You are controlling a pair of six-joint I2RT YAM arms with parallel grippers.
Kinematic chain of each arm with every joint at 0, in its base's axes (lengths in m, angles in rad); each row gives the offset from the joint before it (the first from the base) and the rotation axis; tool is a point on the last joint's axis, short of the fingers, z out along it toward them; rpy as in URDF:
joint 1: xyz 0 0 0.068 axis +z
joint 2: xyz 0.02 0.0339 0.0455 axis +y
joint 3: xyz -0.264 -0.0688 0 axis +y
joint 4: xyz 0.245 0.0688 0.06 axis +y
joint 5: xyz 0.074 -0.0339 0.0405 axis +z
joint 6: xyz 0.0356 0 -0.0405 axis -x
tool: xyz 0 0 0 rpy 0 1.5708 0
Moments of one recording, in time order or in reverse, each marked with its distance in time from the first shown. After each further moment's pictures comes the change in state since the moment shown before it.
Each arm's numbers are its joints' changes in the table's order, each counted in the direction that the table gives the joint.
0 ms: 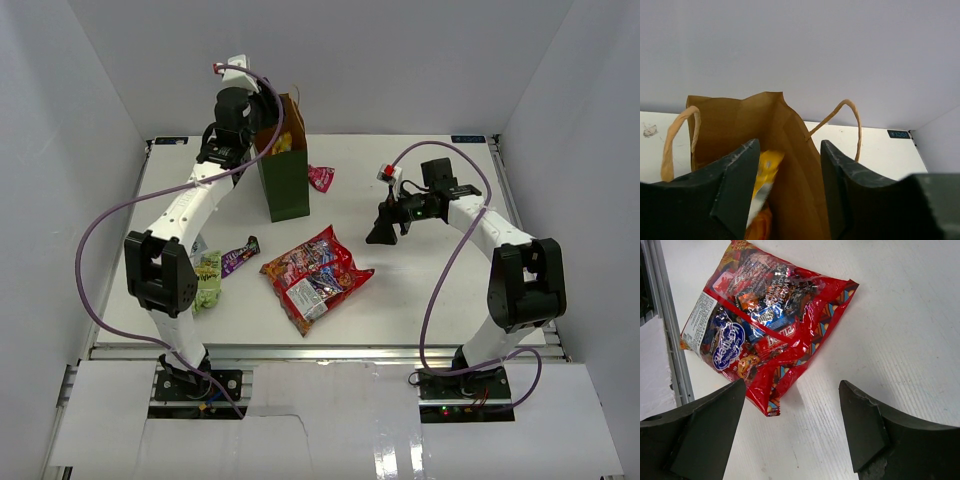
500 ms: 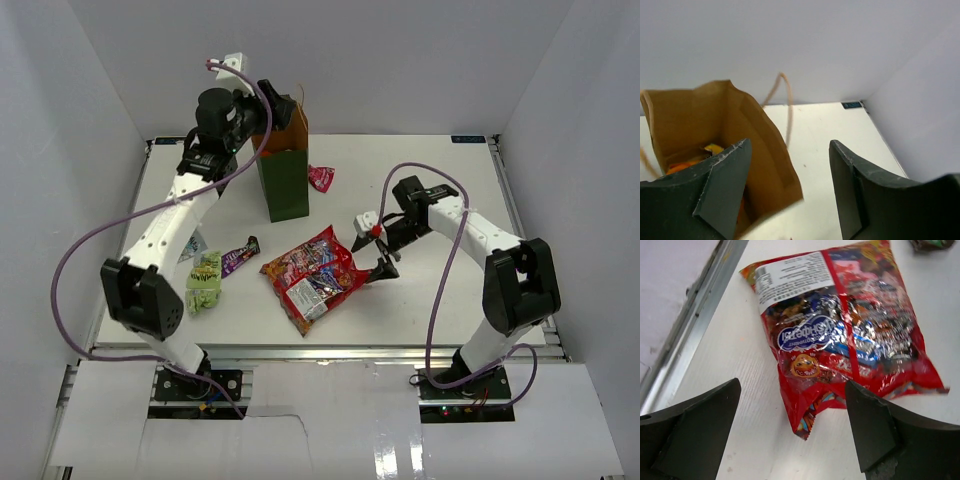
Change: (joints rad) left arm -0.003 -0.136 0.035 0.066 -0.206 0.011; right arm 0.156 0.002 -0.047 0.495 0.120 0.941
